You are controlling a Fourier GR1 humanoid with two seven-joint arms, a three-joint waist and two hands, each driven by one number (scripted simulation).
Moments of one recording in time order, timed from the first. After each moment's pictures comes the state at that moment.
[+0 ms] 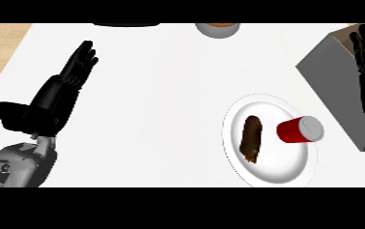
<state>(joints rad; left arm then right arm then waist) -0.26 0.45 -0.21 -1.66 0.24 0.15 0.11 -0.24 -0.56 0.02 -1.63 -0.26 -0.22 -0.15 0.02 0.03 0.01</state>
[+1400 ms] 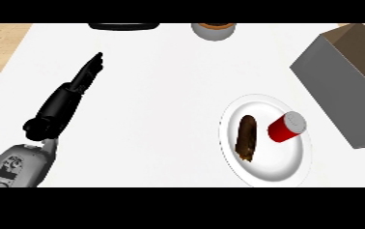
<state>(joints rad) -0.24 0.48 -0.23 -1.53 0.11 0.01 -0.09 -0.32 -1.14 0.03 -1.58 0.16 0.41 -0.73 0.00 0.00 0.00</state>
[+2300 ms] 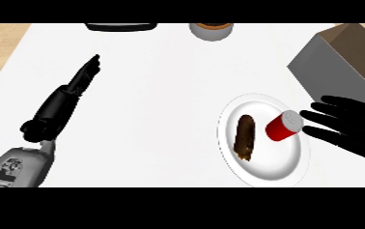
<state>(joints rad) -0.21 0.44 -0.17 -1.52 0.06 -0.04 -0.10 -0.10 -1.13 0.10 -2.08 0.47 0.53 -0.37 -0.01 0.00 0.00</state>
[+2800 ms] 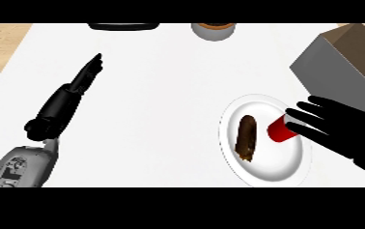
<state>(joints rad) -0.22 0.39 -0.13 -1.52 0.02 -0.07 -0.09 -0.11 -0.96 0.15 -2.10 0.67 0.57 -0.28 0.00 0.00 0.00</state>
